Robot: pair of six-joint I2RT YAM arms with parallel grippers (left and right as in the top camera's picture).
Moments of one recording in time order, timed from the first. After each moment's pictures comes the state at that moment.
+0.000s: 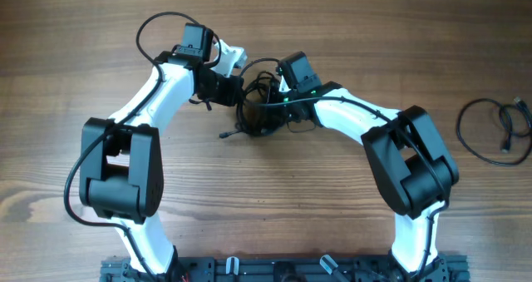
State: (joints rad) left arm -0.21 1.96 1.36 -0.67 0.47 0.11; right arm 0.52 2.08 1.25 -0.19 -0.37 0.74
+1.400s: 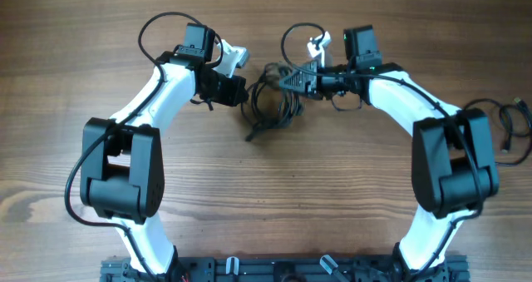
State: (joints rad) left arm -0.21 1.96 1.36 -0.67 0.50 0.11; right arm 0.23 1.98 1.25 -0.20 -0.98 0.50
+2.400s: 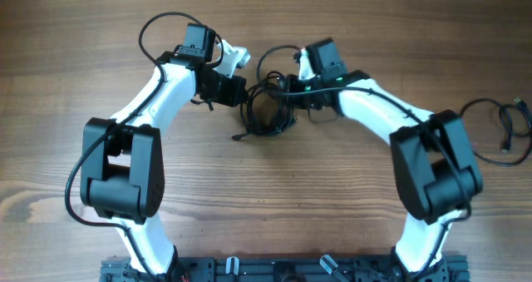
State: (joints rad) left arm -0.21 1.96 1.36 -0.67 0.50 0.11; right arm 0.39 1.98 1.25 -0.27 -0.45 0.55
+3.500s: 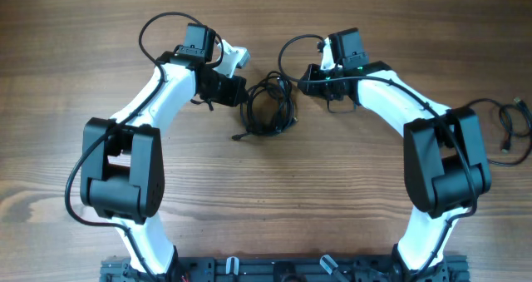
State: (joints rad) left arm -0.21 1.96 1.36 -0.67 0.50 0.11; right arm 0.29 2.00 1.28 -0.33 -0.35 0.46
